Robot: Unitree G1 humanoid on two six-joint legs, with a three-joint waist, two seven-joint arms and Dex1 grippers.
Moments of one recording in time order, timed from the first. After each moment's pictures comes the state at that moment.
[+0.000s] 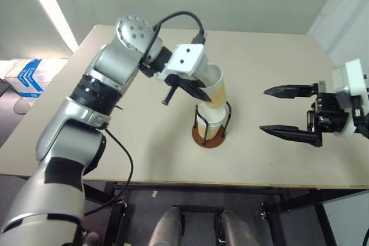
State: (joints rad) left arm -1.30 0.64 -0.54 0.39 -0.26 0.09 -1.58; right arm -0.35 -1.03 -0.33 -0.52 0.86 0.71 1.07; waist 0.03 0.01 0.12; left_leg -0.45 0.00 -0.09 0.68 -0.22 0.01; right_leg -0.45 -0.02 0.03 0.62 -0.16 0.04
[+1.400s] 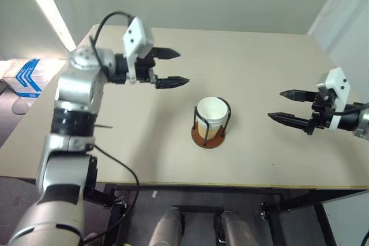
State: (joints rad) left arm -0.86 0.66 0.03 0.18 -0.29 0.46 -1.09; right arm -0.35 -0.96 -0.19 -0.11 0.56 0.62 0.93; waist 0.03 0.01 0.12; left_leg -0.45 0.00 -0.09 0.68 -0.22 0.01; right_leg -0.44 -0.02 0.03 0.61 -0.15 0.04
